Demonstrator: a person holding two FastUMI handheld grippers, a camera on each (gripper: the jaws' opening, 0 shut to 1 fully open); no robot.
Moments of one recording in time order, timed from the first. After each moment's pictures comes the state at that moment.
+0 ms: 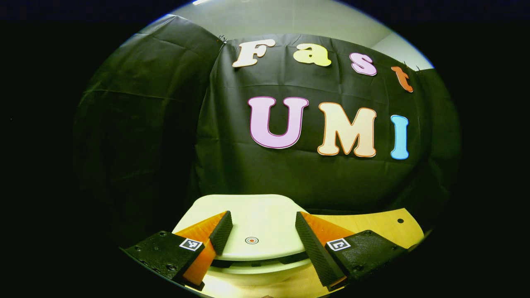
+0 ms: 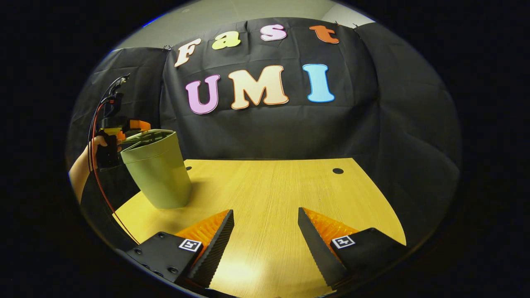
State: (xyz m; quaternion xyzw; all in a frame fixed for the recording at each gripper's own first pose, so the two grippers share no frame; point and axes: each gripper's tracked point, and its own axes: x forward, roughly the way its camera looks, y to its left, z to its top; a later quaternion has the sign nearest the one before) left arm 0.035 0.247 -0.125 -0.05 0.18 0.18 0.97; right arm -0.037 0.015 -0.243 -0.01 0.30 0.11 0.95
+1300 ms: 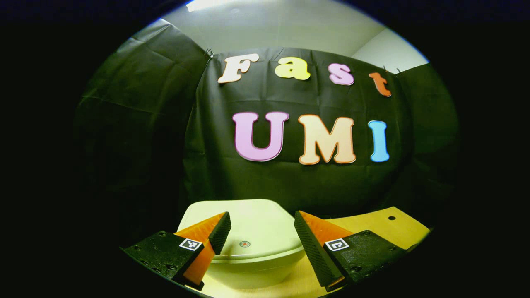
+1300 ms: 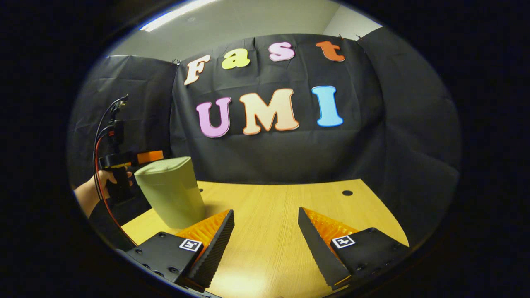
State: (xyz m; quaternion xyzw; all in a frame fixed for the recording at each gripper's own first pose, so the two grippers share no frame) left arm 0.013 0.205 -0.080 -0.01 0.08 0.11 0.99; right arm -0.020 0.054 -0.160 0.02 0.19 0.11 0.97
